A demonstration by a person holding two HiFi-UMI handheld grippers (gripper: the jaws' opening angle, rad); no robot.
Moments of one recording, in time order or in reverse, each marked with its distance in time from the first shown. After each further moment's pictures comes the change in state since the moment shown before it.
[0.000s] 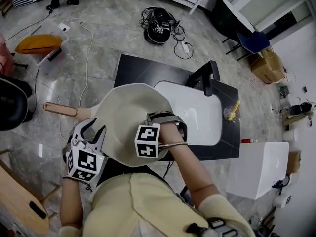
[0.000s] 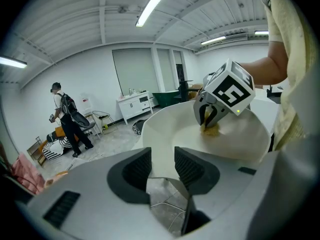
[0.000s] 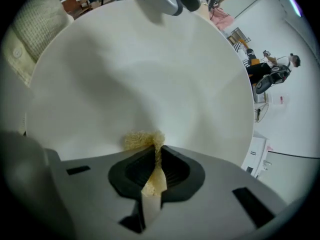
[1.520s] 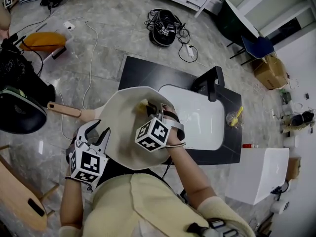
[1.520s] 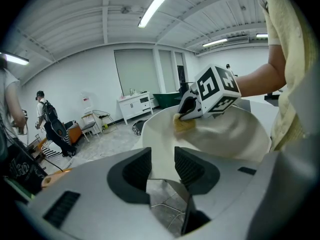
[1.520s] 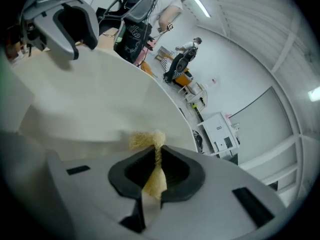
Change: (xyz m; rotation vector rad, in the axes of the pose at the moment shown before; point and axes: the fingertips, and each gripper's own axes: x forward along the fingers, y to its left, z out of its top) left arm -0.001 0.001 0.002 -0.020 -0.016 -0.002; right arm -0.020 -0.099 0.005 0.600 -0.301 -0.441
